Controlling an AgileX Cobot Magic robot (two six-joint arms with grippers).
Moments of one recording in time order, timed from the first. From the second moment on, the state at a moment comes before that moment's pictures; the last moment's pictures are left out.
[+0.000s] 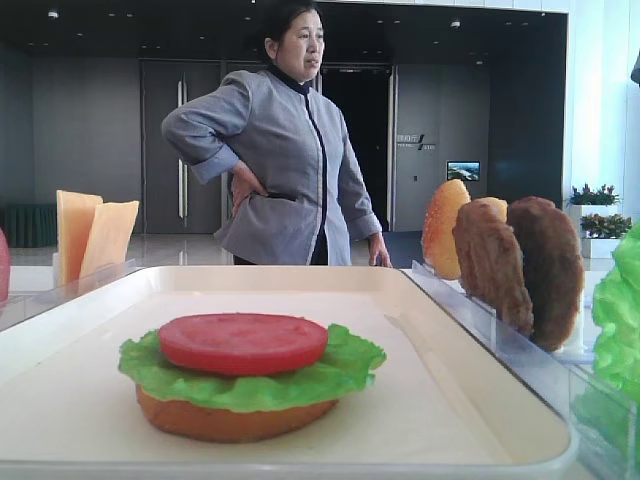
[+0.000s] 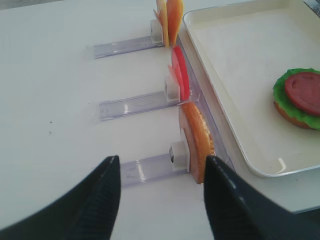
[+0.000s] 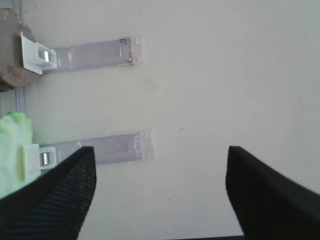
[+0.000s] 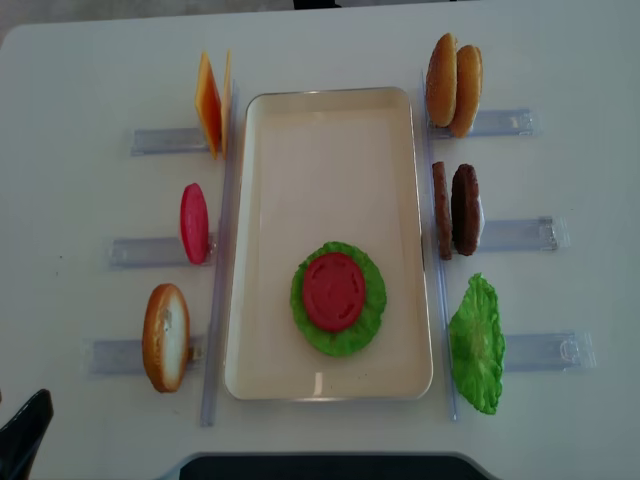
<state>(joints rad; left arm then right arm) 0.03 -0.02 -0.48 -0.14 1.12 0.22 -0.13 0.85 -0.79 0.15 1.14 -0.10</state>
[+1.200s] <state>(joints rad) 0.03 -0.02 -0.48 -0.14 1.12 0.22 -0.05 1.22 -1.01 0.07 1.11 -0.04</state>
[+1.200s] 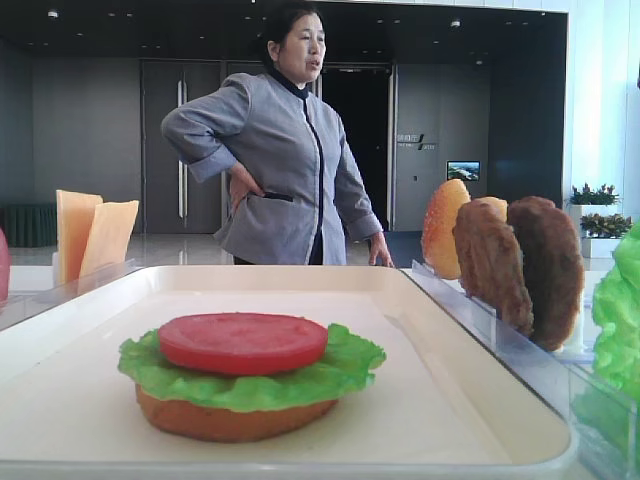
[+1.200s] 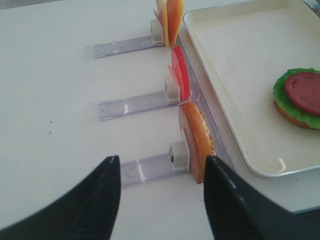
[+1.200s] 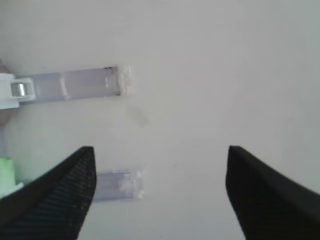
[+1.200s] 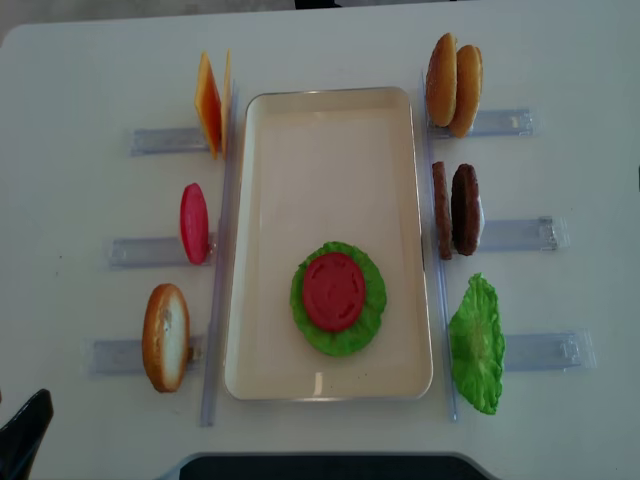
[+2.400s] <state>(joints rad) 0.03 -0.02 -0.48 -0.14 1.12 0.22 0.57 1.40 -1.05 -0.01 0.89 0.47</state>
